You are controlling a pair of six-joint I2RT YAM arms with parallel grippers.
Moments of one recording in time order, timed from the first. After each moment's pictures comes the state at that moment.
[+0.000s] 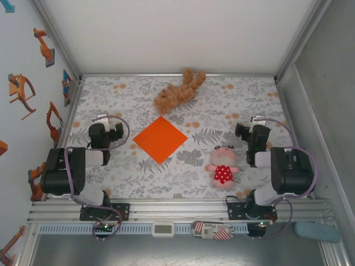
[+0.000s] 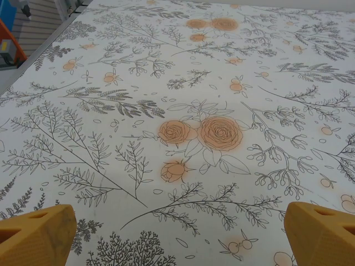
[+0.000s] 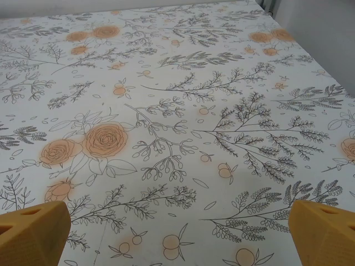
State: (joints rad) left arm -0.04 1.54 0.39 0.70 -0.11 -0.05; right arm -0.02 1.53 0.35 0.77 0.12 0.07
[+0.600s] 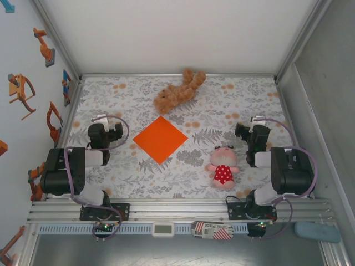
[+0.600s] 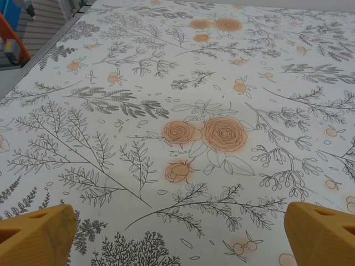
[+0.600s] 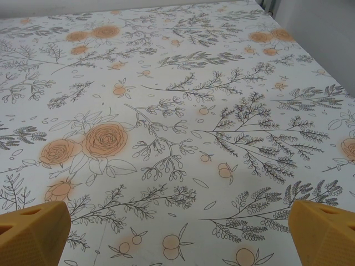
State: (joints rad) left arm -0.04 1.54 0.39 0.70 -0.11 -0.05; right arm -0.02 1.53 0.35 0.77 0.12 0.07
